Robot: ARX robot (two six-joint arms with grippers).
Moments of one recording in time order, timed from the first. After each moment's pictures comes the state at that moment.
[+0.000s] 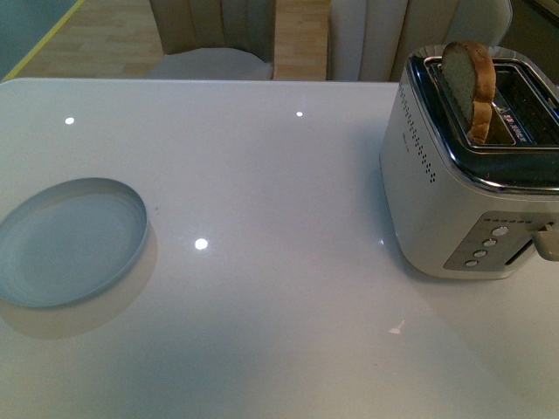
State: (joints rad) left arm 0.00 0.01 0.01 0.00 0.00 -0.01; right arm 0.00 0.00 0.02 0.00 0.00 0.00
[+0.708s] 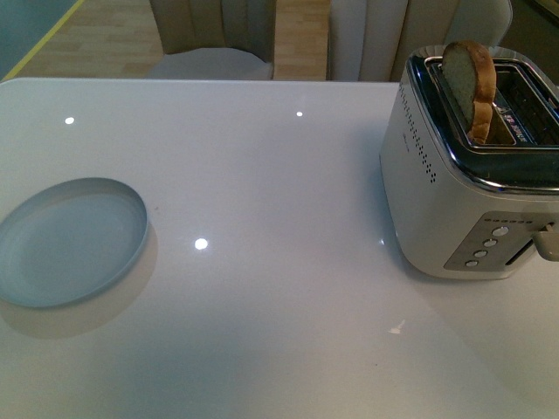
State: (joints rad) left arm 0.00 0.01 0.01 0.00 0.00 -0.01; right arm 0.00 0.00 0.02 0.00 0.00 0.00
